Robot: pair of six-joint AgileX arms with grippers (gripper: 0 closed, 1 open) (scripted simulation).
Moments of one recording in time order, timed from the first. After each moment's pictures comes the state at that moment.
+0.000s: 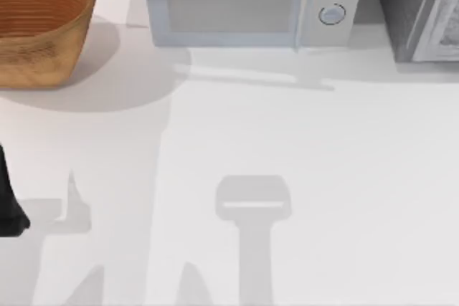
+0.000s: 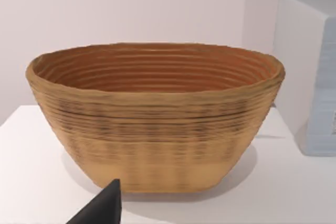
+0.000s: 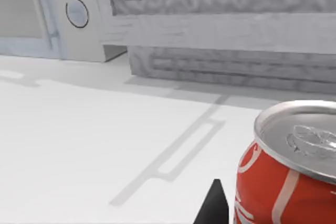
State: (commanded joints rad) left arm 0.00 0.00 0.00 0.00 0.00 0.00; right arm -1.08 2.26 0.60 1.61 -1.82 -0.05
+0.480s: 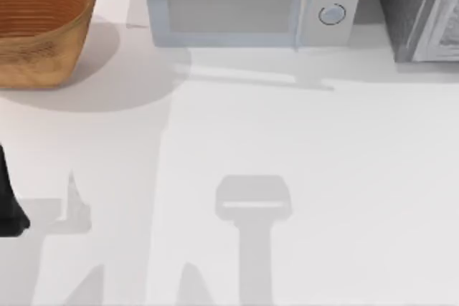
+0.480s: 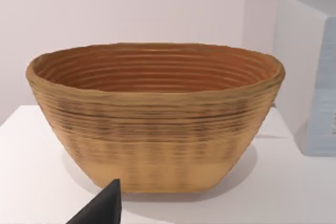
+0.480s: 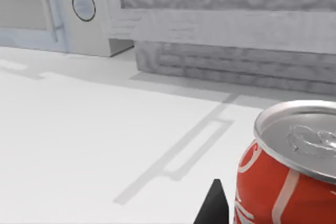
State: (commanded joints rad) left arm 0.00 0.00 0.00 0.00 0.00 0.00; right arm -1.05 2.29 0.69 1.49 -1.65 -0.04
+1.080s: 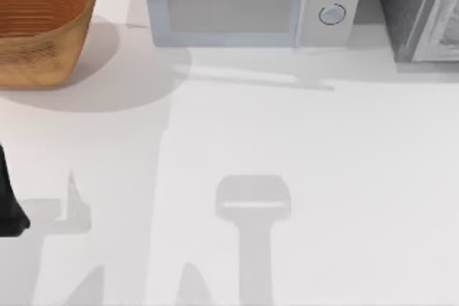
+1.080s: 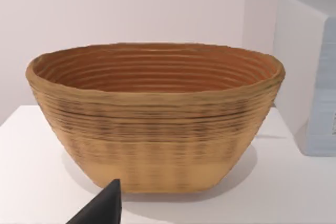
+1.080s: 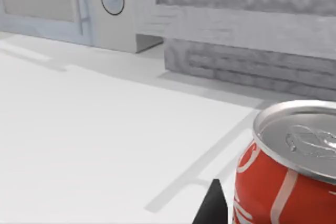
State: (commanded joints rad) left arm 0.00 0.00 0.00 0.00 0.00 0.00; right arm -1.00 2.28 0.58 1.63 -1.74 -0.07
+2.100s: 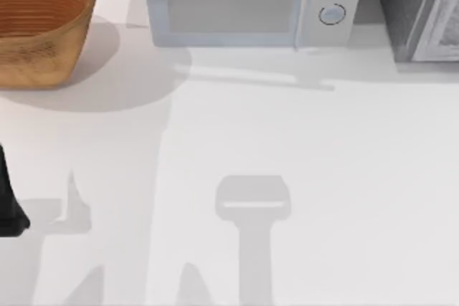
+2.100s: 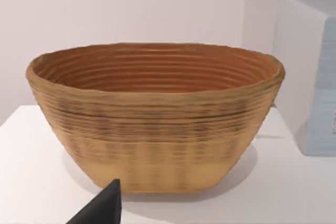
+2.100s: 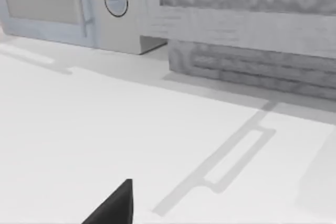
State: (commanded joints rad) left arm 0.00 0.00 0.00 0.00 0.00 0.00; right arm -1.00 2.28 0.58 1.63 -1.74 -0.07
